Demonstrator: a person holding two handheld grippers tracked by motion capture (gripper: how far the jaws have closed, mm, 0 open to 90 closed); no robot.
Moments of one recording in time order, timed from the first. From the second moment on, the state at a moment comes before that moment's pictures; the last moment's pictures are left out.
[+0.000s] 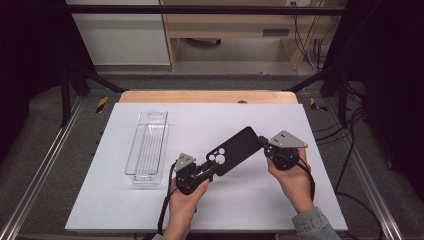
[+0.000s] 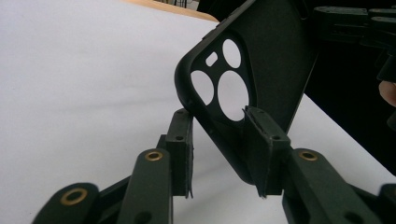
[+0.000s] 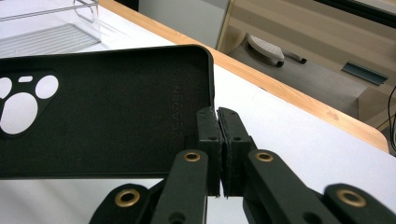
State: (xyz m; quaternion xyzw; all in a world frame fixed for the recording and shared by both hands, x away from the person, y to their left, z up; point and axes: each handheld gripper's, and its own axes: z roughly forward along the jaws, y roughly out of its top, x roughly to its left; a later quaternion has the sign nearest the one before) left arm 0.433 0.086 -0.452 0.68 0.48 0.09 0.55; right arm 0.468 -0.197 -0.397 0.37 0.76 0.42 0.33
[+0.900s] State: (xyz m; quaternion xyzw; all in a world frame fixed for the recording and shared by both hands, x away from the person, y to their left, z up) left arm 0.434 0.099 -0.454 0.64 0.50 0.08 0.58; right arm 0.468 -0.193 -0.400 0.37 0.76 0.43 0.32
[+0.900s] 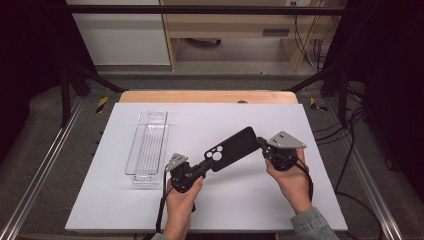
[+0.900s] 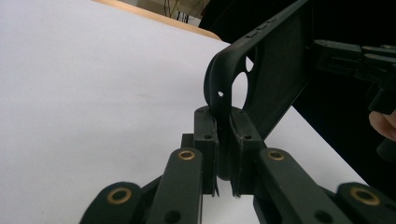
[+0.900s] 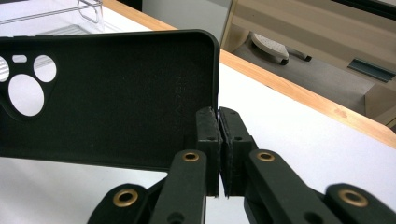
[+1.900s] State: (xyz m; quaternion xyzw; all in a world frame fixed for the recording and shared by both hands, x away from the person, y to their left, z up) left arm 0.454 0.138 -0.409 0.64 0.48 0.18 0.57; right arm 0.465 -0.209 -0.417 0.39 0.71 0.50 0.30
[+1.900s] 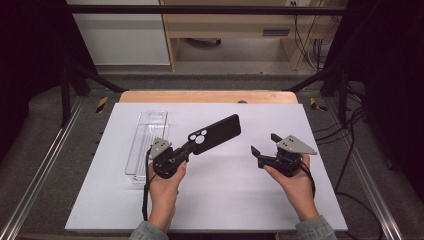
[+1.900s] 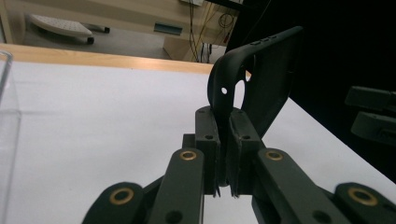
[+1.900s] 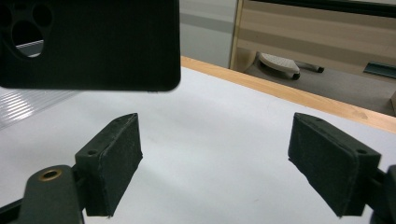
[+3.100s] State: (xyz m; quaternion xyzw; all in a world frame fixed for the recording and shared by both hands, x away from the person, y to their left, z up) left arm 0.452 0.144 -0.401 0.67 0.44 0.20 0.56; right arm 0.450 -0.217 -0.427 0.40 0.70 0.52 0.30
